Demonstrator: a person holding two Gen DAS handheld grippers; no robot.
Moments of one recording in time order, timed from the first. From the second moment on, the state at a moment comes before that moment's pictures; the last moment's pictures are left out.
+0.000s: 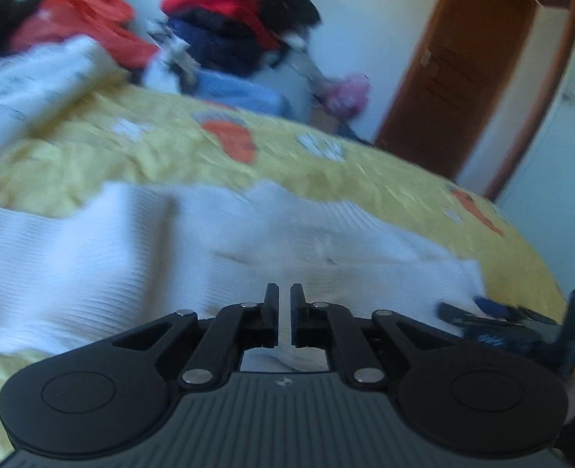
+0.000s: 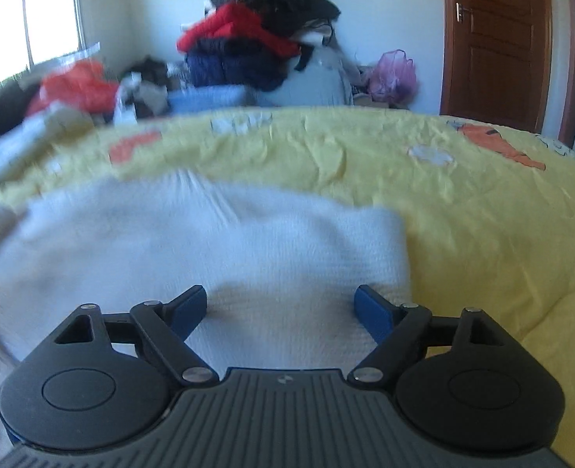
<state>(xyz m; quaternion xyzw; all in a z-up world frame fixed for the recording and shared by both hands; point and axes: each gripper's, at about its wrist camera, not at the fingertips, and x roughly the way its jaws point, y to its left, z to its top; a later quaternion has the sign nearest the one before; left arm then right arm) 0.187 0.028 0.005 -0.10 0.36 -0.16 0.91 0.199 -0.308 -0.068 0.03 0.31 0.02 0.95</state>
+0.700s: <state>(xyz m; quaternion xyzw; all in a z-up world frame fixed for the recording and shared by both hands) 0.132 0.209 -0.014 -0.30 0.25 0.03 0.92 0.197 -0.300 -0.071 0.02 0.31 0.02 0.95</state>
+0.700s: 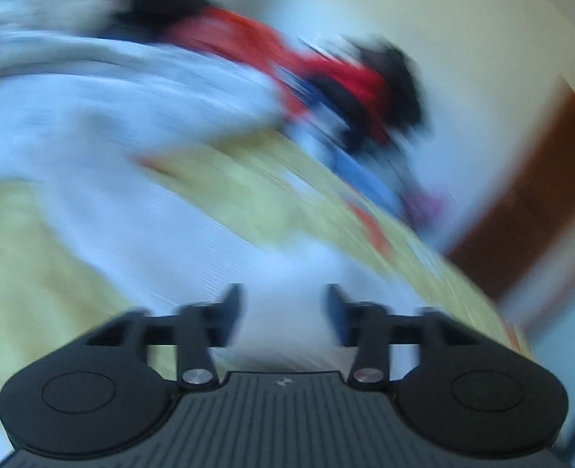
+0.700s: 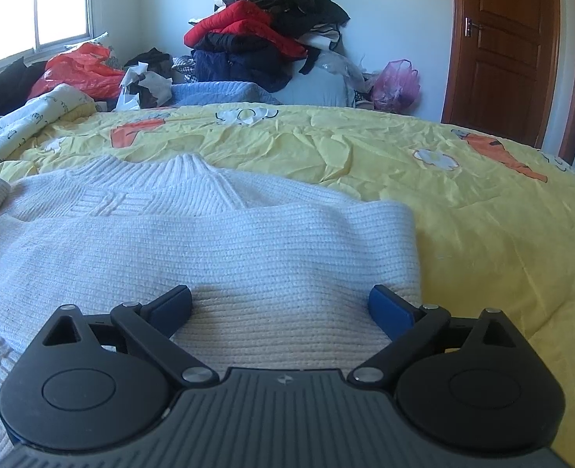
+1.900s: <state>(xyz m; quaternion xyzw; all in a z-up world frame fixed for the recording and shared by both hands) 0.168 0.108 0.035 -0.22 0.21 -0.02 0.95 0.196 -0.305 -0.070 0.04 0.30 0.03 0.95</state>
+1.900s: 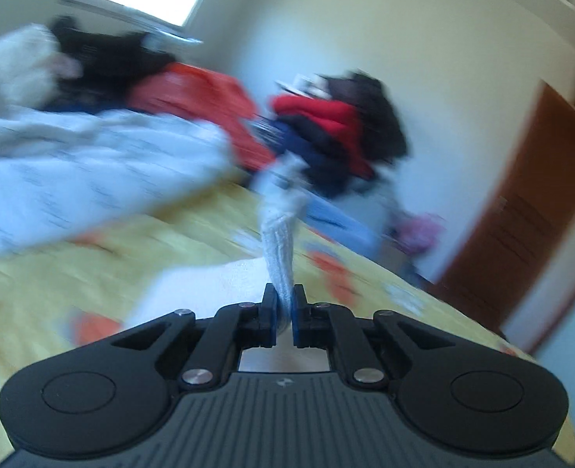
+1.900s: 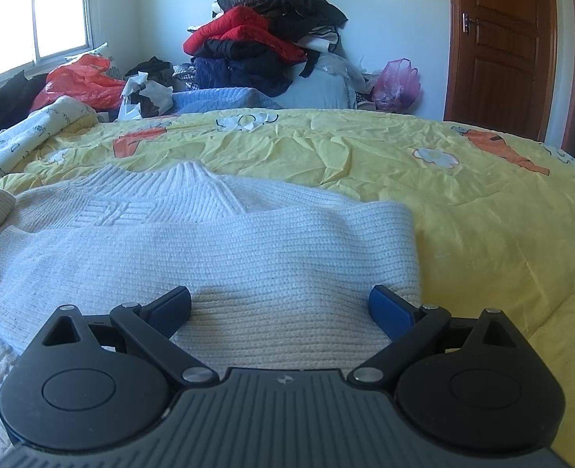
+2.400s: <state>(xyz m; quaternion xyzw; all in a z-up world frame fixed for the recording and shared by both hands) 0.159 -0.025 -0.058 -0.15 0.32 -0.13 0.93 0.194 -0.305 -0.070 0.05 0.30 0.03 0.95</state>
